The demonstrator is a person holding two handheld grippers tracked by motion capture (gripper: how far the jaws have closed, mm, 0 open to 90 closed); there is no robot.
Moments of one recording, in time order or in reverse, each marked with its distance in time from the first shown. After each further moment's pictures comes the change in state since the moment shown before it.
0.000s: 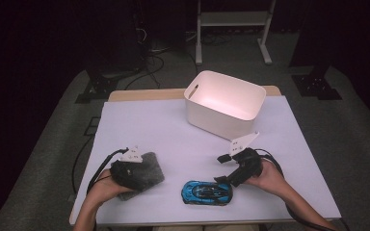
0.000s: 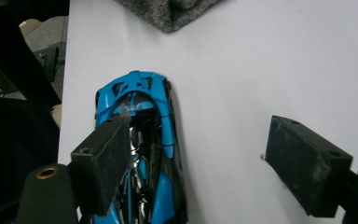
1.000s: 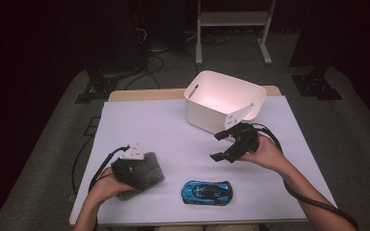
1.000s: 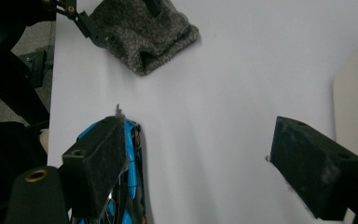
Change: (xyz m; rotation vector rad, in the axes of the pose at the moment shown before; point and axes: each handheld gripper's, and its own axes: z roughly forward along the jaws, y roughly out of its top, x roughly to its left) left arm 0.002 0.008 0.001 -0.028 0.016 -0.012; right arm -0.026 0.064 -0.026 0.022 -0.038 -0.024
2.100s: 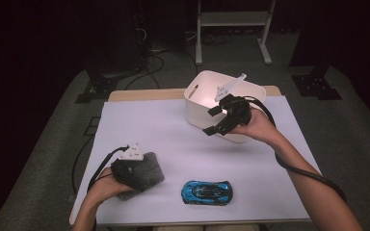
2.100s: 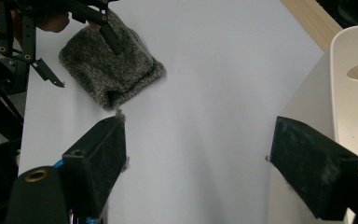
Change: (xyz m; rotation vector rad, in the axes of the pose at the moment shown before) left arm -0.005 0.003 -0.004 -0.017 -0.008 0.019; right arm -0.040 0.057 -0.012 0.012 -0.034 -0.015
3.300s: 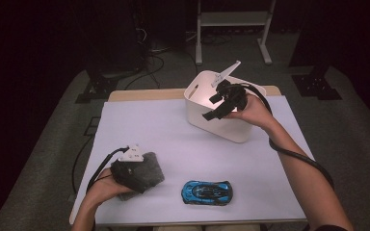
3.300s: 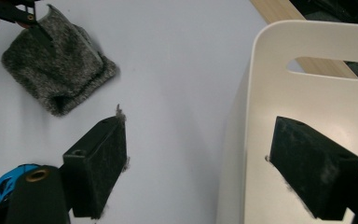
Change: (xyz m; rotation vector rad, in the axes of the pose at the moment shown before) left arm -0.004 0.001 -0.004 0.012 0.003 0.013; right arm -0.049 0.013 0.009 0.052 -0.071 0.053
